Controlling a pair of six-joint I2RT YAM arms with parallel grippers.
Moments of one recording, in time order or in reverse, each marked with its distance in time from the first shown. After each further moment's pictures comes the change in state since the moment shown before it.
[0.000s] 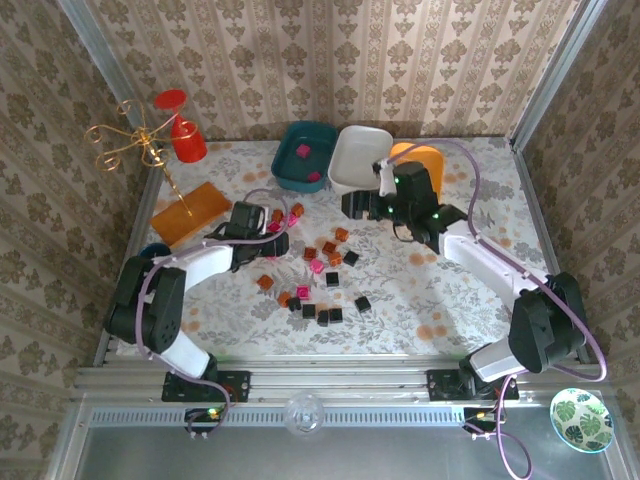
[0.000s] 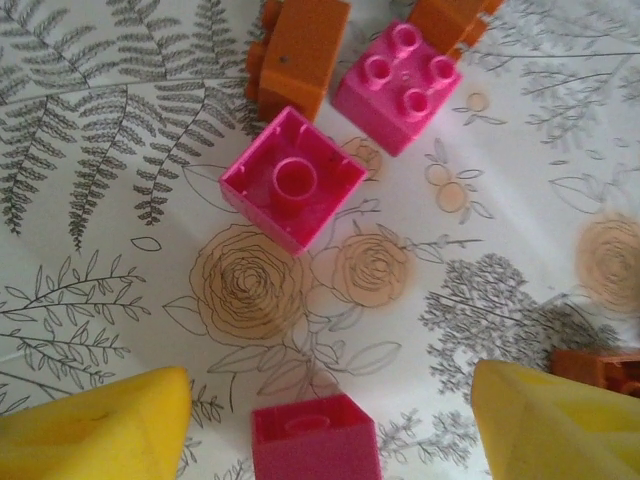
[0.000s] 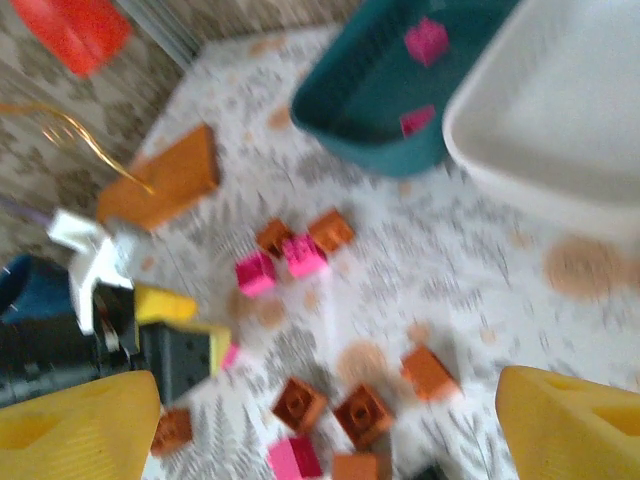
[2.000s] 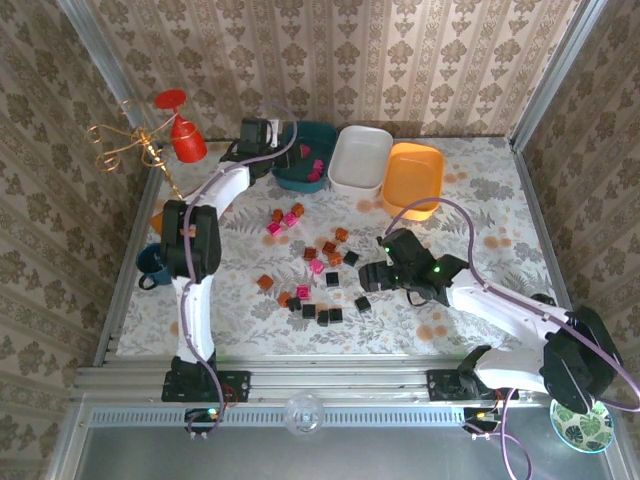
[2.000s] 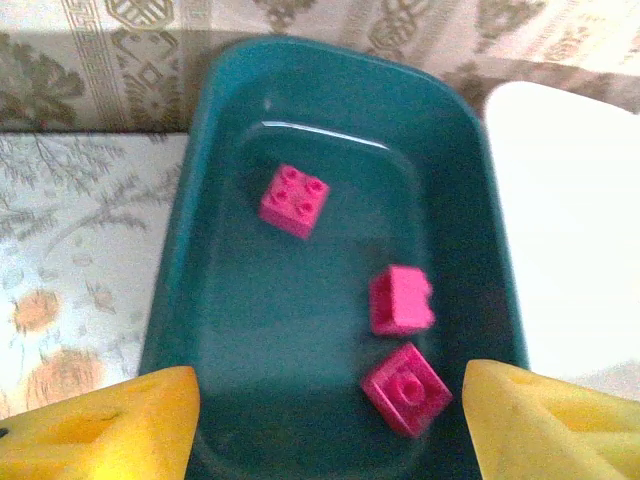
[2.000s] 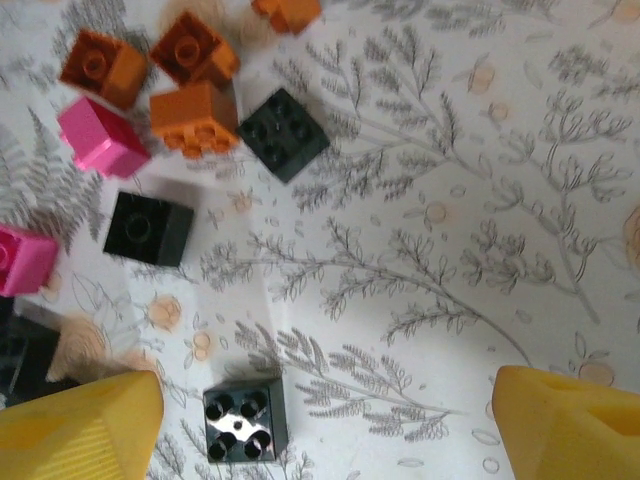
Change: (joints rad) left arm 0.093 0.558 0.956 -0.089 0.138 0.033; right arm 0.227 -0.237 -0.338 -0.300 0.310 0.033
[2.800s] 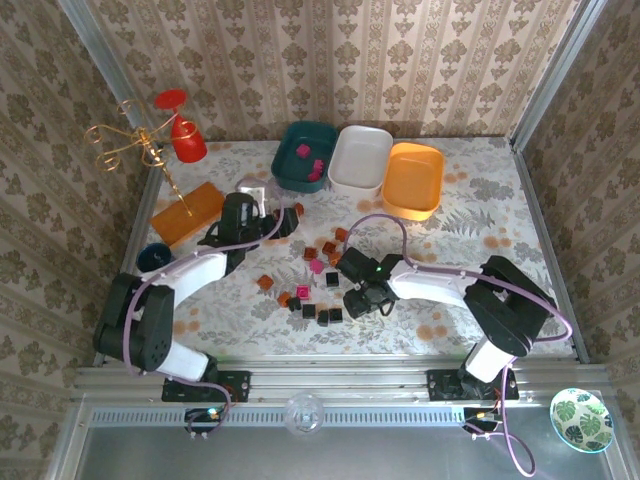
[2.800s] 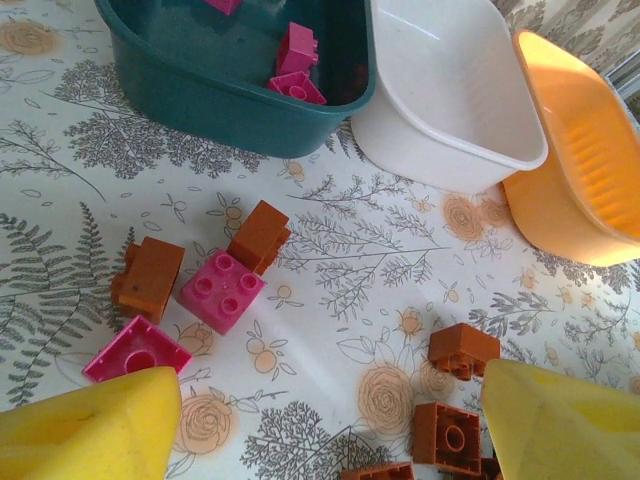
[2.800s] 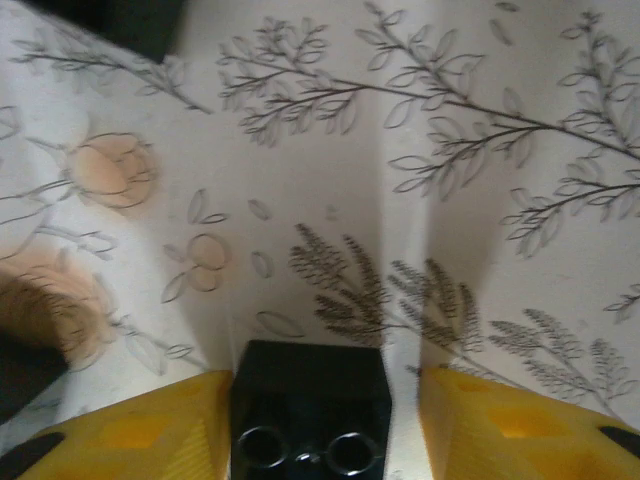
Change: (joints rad) left arm -0.112 -0.713 -1.028 0.402 -0.015 -0.169; right arm 0.180 0.430 0.154 -0.106 0.003 -0.038
